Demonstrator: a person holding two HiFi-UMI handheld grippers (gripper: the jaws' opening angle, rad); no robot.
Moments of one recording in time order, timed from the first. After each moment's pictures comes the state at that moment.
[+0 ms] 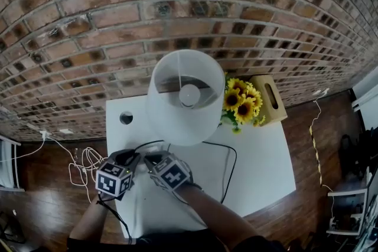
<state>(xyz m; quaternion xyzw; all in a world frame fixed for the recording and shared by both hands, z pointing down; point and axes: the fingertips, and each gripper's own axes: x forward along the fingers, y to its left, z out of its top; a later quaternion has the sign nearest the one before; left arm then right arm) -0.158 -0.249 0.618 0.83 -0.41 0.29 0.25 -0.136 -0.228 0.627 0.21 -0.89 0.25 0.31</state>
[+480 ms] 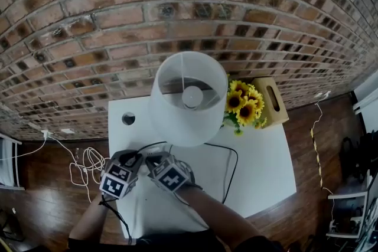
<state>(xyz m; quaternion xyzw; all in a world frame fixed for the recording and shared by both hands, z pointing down) -0.147 -0.245 0.613 0.84 -0.38 0.35 0.18 -0.139 -0.227 0.627 0.20 -0.89 0.21 0.34</state>
